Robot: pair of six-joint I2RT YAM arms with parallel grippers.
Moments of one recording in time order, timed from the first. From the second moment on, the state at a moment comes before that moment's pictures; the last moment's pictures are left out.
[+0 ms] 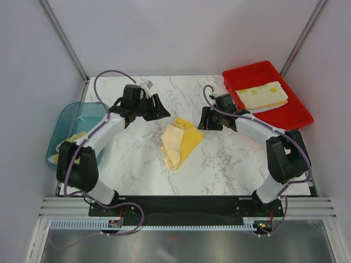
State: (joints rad) left arm -0.32 1.49 1.13 -0.26 0.44 -0.53; right arm 0.40 1.67 1.09 -0.30 -0.22 0.41
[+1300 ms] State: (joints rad) left arm -0.27 1.73 1.13 -0.34 0.40 -0.54; right arm 0.58 1.87 1.11 0.05 -0.31 0.55
